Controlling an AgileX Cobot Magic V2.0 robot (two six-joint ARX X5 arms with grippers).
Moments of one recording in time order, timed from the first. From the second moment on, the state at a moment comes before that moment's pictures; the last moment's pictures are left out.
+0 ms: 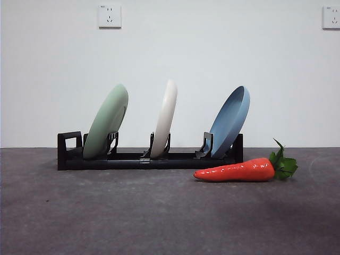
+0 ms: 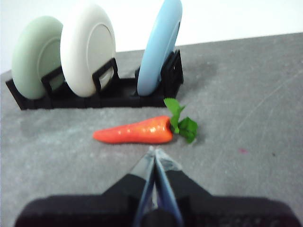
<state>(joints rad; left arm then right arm) -0.05 0.00 0.02 -0.15 -0.01 -0.18 0.13 0.01 0.02 -0.14 -0.21 0.12</state>
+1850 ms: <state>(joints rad) -0.05 0.42 0.86 -0.98 0.55 0.06 0.13 0.66 0.99 -1.14 -0.49 -0.17</state>
